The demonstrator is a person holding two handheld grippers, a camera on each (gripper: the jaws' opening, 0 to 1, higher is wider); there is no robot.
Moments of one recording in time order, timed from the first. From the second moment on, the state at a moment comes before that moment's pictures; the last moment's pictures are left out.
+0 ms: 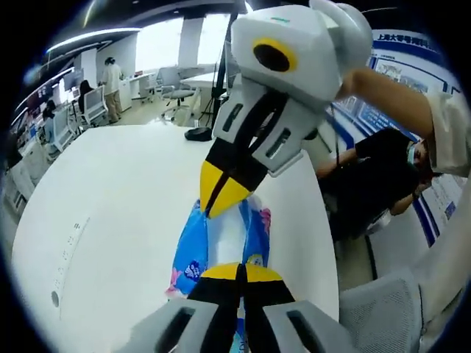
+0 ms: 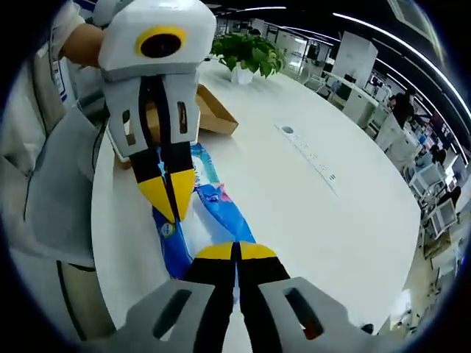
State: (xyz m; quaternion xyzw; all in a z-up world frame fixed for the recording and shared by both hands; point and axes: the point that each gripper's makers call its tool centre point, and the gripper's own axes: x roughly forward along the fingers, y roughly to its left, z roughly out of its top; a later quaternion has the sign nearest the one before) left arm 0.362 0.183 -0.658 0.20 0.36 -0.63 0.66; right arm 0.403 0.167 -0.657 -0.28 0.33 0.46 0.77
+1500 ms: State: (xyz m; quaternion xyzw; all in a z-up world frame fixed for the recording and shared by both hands) left arm 0.366 0.160 -0.734 0.17 0.42 -0.61 0.65; right arm 0.416 0.139 -0.730 -0.30 0.37 0.44 0.76
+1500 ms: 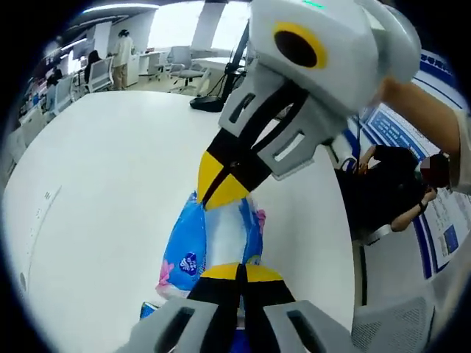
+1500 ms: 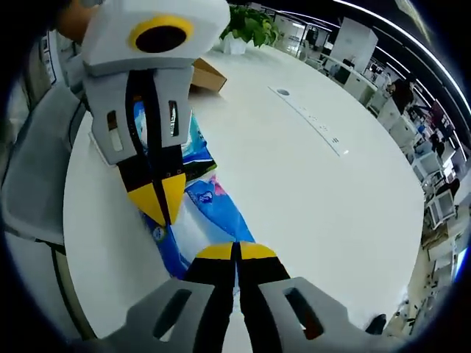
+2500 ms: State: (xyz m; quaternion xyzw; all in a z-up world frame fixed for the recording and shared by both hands) left arm 0.366 0.173 -0.698 0.20 0.36 -0.60 0.69; right arm 0.407 0.132 -0.701 -0.29 0.35 0.40 0.80
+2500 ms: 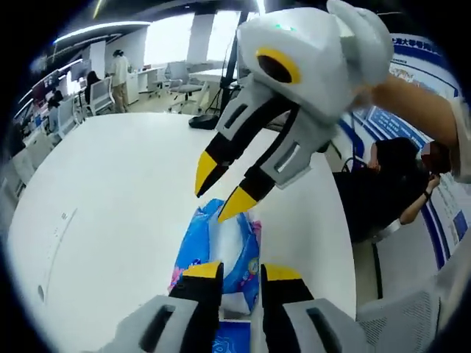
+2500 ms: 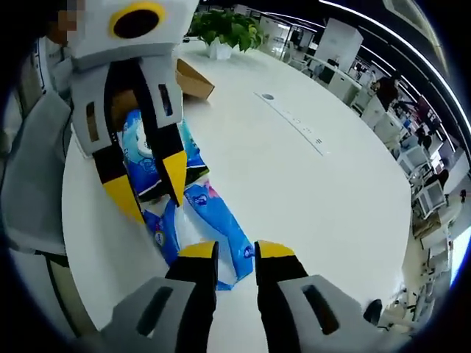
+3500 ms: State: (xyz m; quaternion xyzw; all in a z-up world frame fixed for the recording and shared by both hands) left arm 0.345 0.296 -0.615 0.18 0.29 -0.53 0.77; right arm 0.337 0.193 -0.629 -0.28 0.33 0.41 0.80
